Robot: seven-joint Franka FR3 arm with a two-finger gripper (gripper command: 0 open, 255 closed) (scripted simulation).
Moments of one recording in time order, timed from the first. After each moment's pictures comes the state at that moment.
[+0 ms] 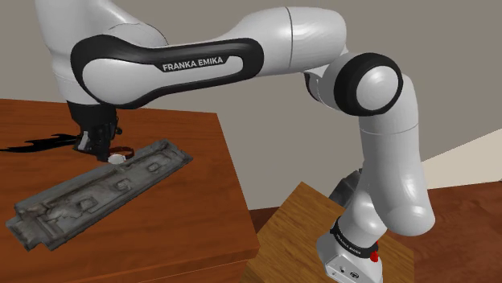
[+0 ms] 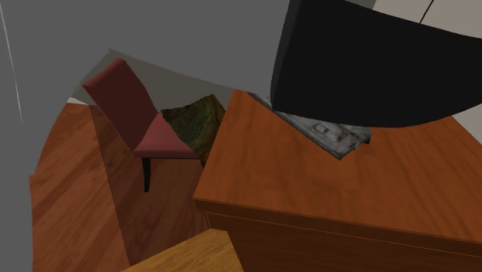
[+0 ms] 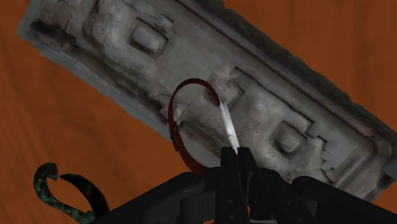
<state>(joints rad) 0.39 0.58 0.37 -1.31 -0.31 1.92 0.07</state>
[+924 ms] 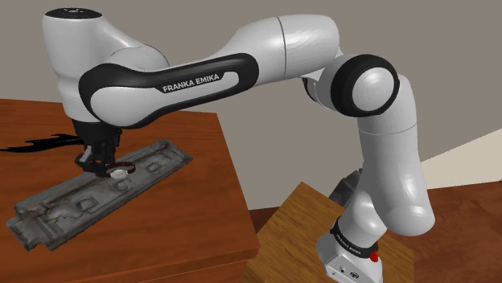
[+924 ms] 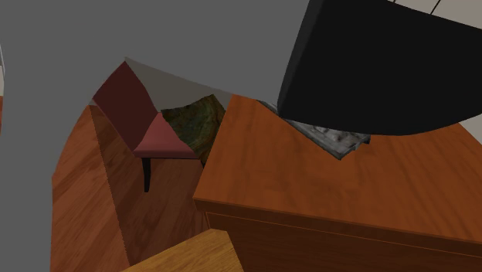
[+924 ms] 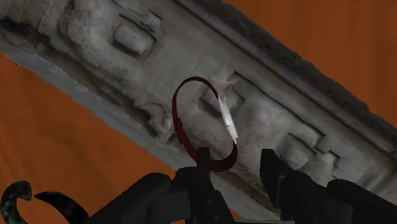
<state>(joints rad) 0.39 0.59 0.36 -1.37 -0.32 2.00 0.09</state>
